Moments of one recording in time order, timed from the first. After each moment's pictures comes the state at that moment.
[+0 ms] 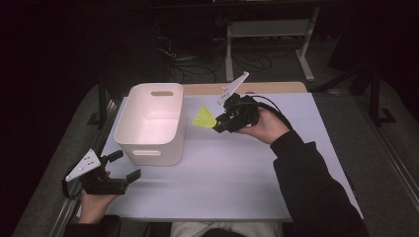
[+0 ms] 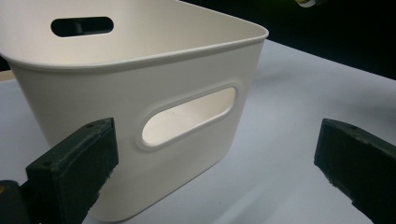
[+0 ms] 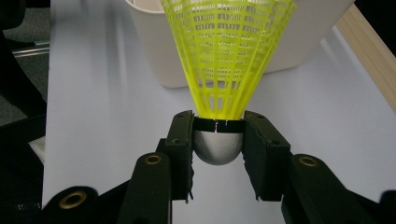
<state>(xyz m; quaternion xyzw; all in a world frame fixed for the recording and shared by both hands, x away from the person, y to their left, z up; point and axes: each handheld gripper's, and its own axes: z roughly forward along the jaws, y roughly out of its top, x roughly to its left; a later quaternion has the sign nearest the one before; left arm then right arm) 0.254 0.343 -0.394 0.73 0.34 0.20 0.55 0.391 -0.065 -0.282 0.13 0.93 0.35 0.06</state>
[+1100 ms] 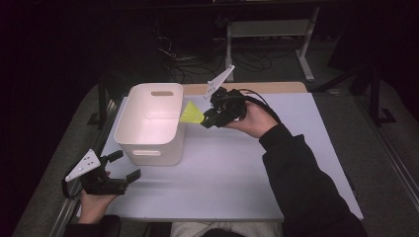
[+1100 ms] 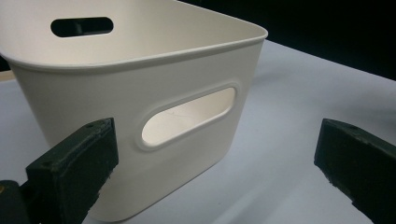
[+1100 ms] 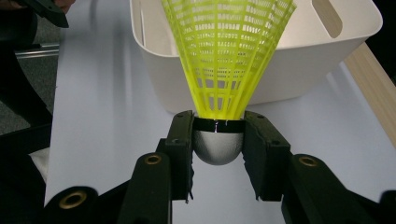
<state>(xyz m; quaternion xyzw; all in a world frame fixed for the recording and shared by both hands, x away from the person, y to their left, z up) 0.254 0.343 -0.394 0.73 0.34 0.20 0.55 0.396 -0.035 -0.266 0.10 0.93 0.35 0.06</state>
